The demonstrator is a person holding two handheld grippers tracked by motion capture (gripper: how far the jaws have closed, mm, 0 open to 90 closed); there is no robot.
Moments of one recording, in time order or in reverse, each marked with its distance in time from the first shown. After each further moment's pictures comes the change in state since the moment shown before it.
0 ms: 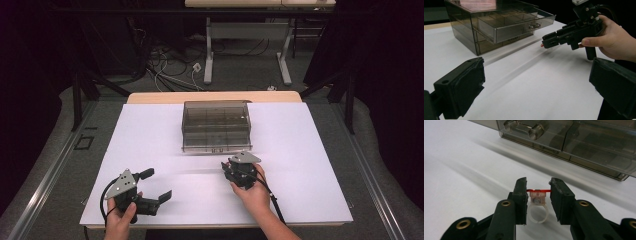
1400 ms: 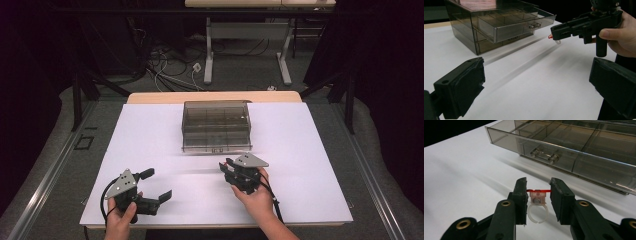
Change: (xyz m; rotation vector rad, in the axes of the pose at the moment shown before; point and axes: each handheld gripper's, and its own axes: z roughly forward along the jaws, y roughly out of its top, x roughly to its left) left arm 0.002 0.000 0.001 0.003 -0.001 0.004; right arm 0.008 0.009 -0.029 -0.112 0.090 0.009
